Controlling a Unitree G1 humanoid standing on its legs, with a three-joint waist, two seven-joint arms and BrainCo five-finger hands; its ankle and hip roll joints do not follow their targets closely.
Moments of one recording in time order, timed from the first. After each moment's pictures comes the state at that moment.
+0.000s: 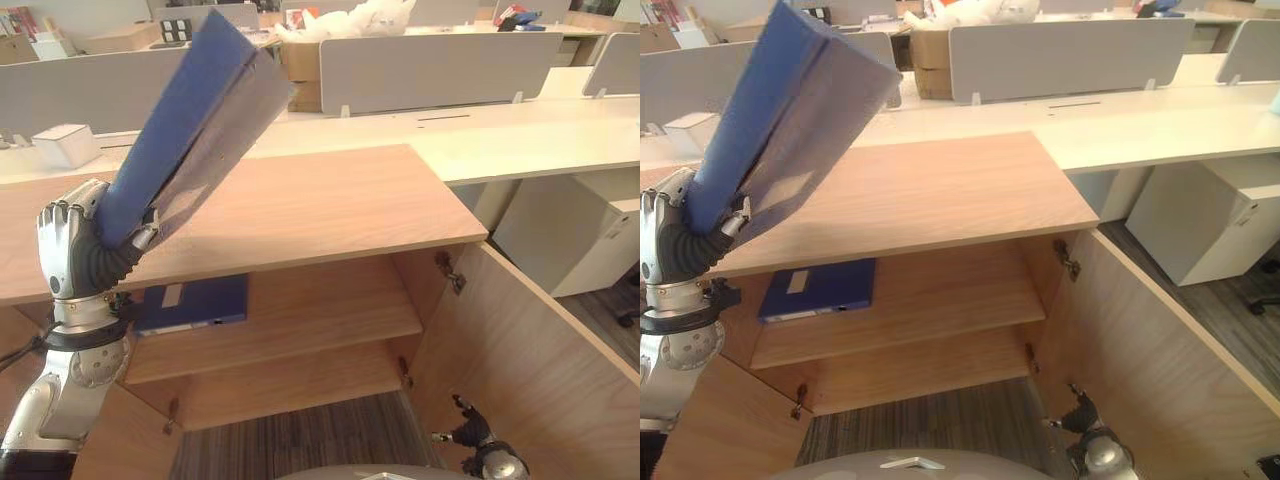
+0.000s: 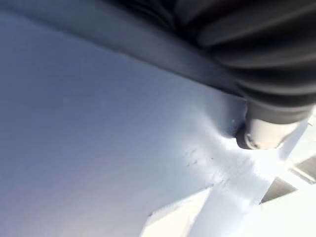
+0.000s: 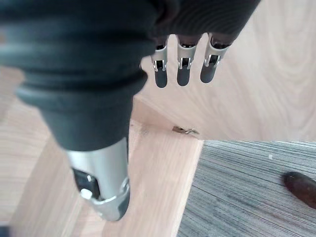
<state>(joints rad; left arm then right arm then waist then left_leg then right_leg) 0.15 0.68 0.20 -0.21 0.37 -0.32 0.44 0.12 -0.35 0.35 0.78 0.01 -0.15 0.01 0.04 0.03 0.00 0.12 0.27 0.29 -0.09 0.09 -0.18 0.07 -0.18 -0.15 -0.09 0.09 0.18</state>
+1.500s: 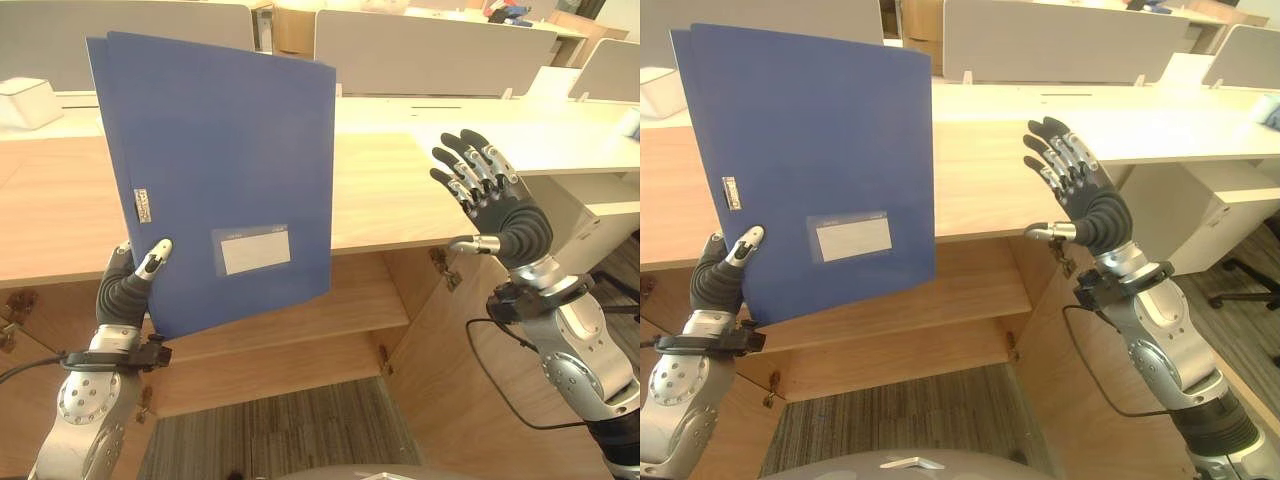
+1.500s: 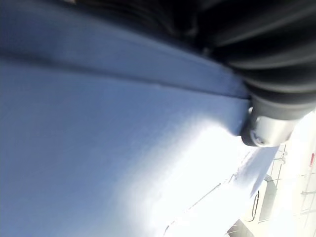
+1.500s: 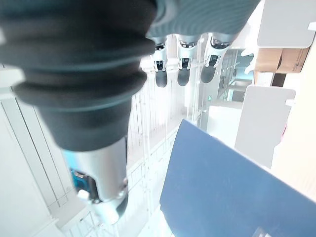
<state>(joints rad) 0.29 0.61 0.09 -0.33 -0.61 -0.27 -0.13 -0.18 -0.70 0.20 -0.33 0.72 -0.26 0.23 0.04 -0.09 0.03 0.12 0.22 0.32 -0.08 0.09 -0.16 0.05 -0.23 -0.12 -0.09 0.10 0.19</state>
